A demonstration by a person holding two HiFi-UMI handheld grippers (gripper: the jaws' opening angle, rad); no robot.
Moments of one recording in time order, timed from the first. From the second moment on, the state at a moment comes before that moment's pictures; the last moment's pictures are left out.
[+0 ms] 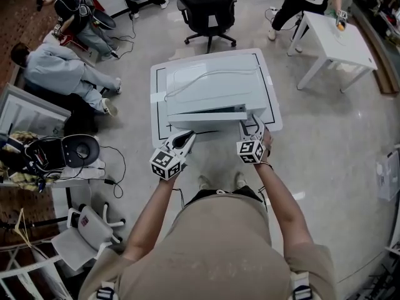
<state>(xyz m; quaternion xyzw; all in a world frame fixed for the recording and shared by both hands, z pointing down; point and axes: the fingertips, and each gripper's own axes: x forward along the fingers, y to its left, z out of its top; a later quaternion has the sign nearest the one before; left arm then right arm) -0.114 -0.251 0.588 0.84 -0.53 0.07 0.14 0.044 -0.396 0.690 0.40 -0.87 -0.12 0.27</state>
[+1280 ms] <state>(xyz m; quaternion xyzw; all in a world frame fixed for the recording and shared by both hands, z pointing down) -0.116 -0.277 0.590 0.83 -0.54 0.07 0.14 0.025 -0.433 0.687 0.36 -0.85 -0.21 0.34</state>
